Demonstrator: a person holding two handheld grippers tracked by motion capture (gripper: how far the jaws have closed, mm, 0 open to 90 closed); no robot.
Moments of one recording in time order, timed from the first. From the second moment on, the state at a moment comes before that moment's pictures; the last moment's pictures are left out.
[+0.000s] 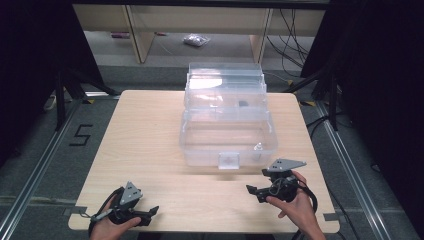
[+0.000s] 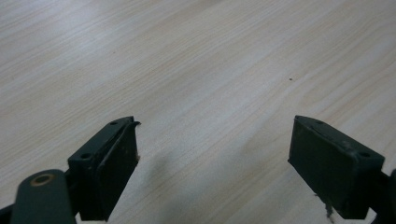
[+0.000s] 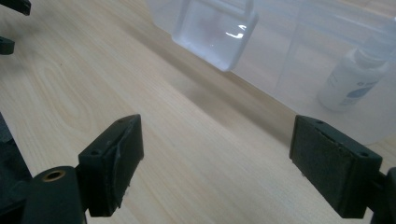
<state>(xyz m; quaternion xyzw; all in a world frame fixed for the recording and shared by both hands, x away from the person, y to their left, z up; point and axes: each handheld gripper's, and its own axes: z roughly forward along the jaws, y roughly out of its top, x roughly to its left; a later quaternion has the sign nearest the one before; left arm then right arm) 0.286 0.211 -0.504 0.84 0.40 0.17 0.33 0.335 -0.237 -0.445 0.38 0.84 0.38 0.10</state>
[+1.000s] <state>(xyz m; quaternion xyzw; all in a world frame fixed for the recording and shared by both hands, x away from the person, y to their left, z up) 0.286 0.210 -0.504 0.84 0.39 0.17 0.33 0.307 -0.247 -0.472 0.38 0.83 0.39 0.10</state>
